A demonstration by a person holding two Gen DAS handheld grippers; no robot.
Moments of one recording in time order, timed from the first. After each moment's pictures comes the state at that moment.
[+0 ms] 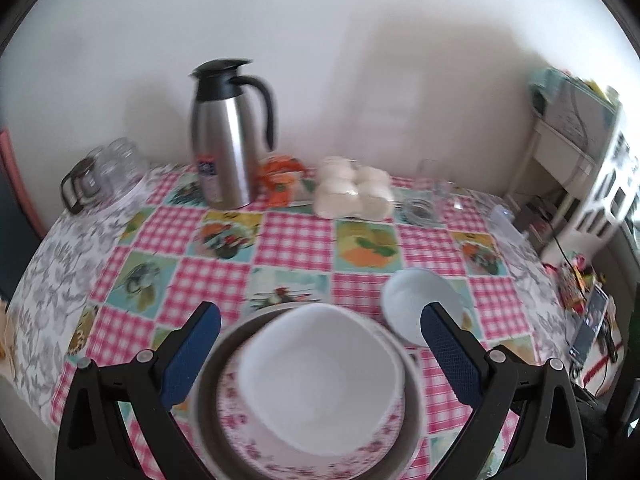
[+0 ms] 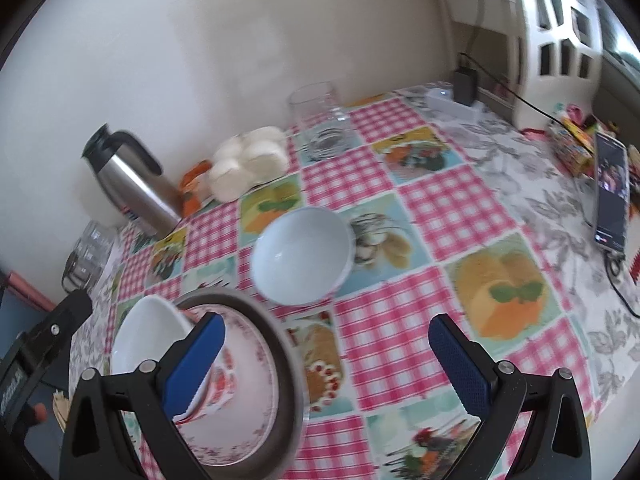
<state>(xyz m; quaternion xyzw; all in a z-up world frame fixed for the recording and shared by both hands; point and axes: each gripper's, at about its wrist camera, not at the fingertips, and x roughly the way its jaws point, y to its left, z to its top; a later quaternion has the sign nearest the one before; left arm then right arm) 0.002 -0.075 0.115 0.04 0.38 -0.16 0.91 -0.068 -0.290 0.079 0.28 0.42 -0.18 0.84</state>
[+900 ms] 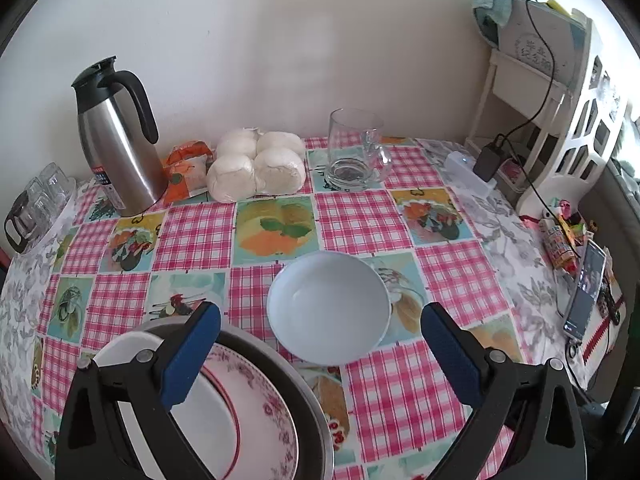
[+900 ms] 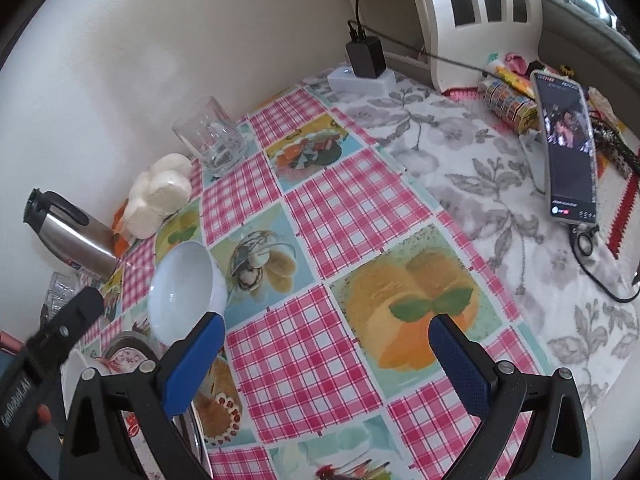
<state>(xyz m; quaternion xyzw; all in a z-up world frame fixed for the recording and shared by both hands) 0.018 -0.198 0.070 0.10 0.42 -0.22 0.88 -0.085 -0.384 0.026 0.34 0.44 -0.23 0.80</state>
